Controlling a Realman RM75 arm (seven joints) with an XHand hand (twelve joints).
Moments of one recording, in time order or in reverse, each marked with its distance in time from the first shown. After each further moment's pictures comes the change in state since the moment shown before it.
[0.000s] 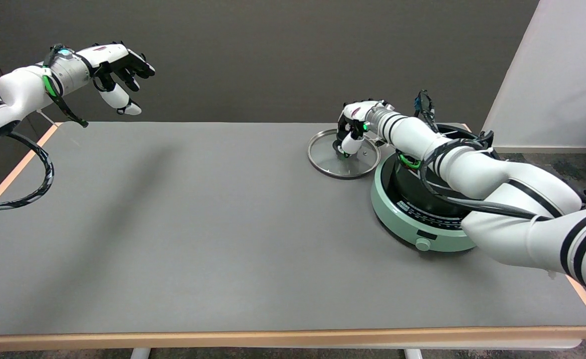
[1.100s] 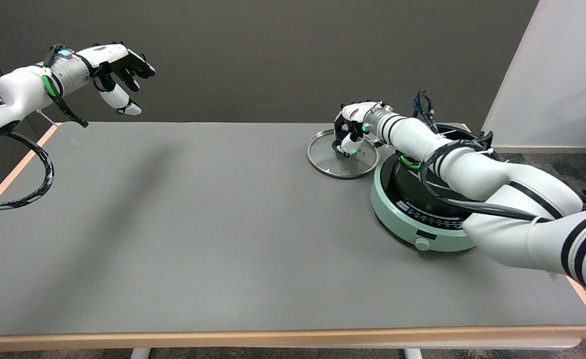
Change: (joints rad) arm -0.010 0.004 -0.004 0.018 0.001 -0.014 0.000
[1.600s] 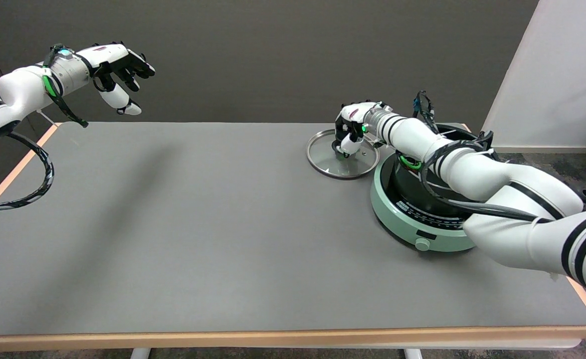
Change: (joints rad) arm -0.003 0.003 0.001 0.009 0.001 -0.005 0.000
